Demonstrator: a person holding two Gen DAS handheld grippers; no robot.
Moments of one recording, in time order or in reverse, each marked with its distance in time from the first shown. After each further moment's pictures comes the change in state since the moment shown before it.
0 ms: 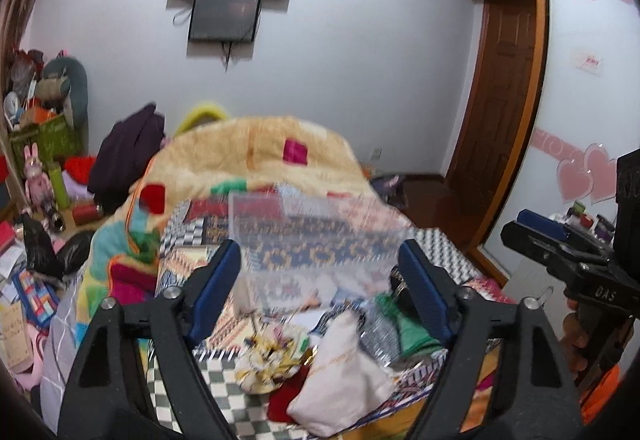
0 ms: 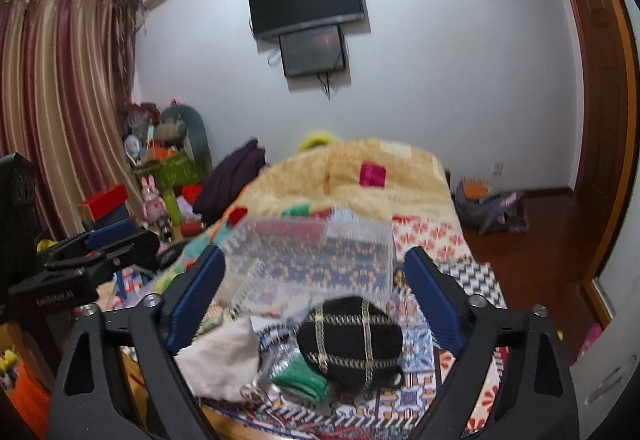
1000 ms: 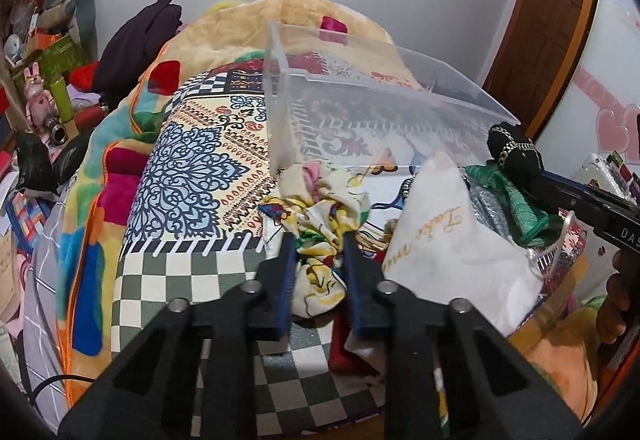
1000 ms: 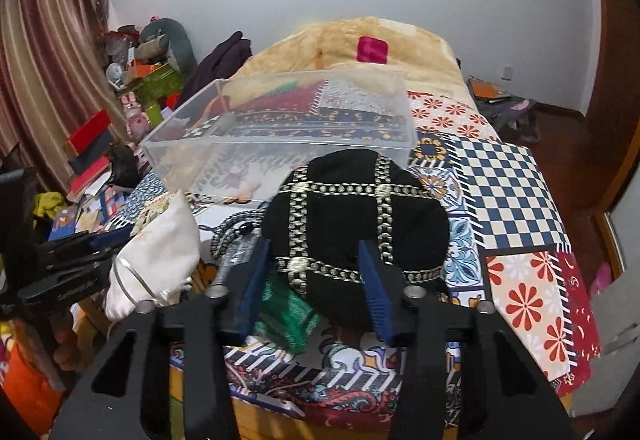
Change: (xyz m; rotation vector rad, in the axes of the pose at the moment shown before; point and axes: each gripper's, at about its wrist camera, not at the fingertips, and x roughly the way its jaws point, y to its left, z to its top) left arm 0.079 0.050 -0.090 -0.061 0.325 0.059; right arm 0.069 -0.009 -0.061 0.036 0.319 0.037
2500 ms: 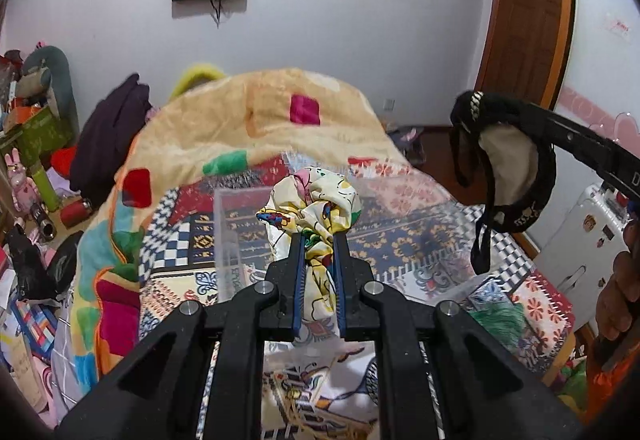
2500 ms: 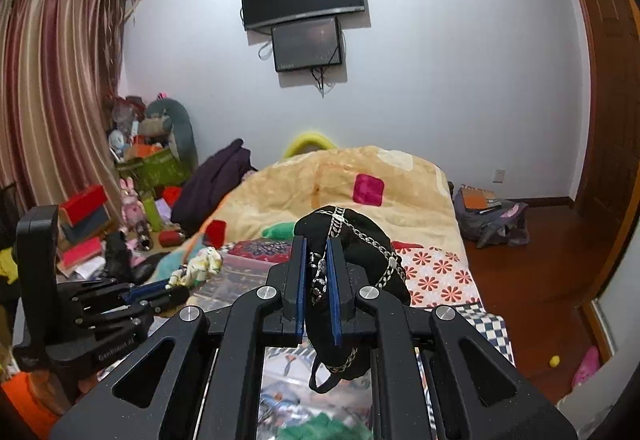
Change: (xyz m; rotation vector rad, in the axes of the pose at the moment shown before) left arm 0.014 -0.038 0.134 0.120 -0.136 -0.023; right arm -0.014 0.016 0.116 -0.087 -0.324 -0.083
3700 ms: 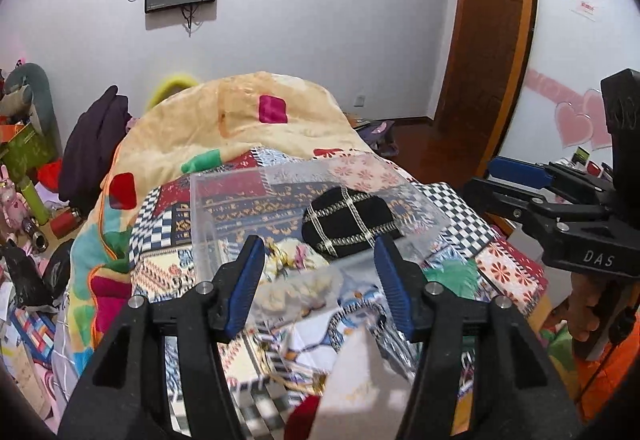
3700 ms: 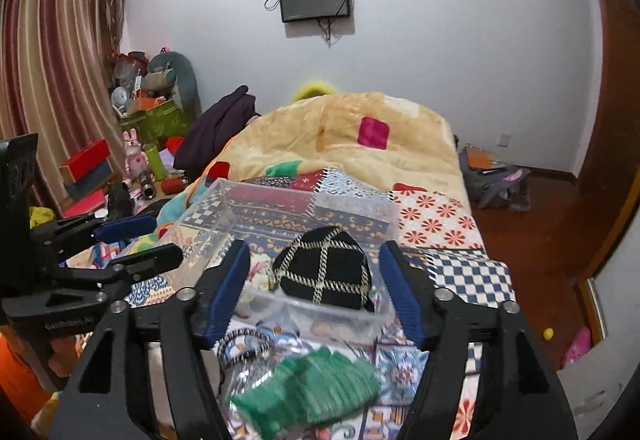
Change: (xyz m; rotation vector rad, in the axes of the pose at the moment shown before) left arm -0.052 -0.024 -0.030 0.074 -0.021 -0.080; right arm -0.030 -0.004 -0.034 -0.003 0.155 0.025
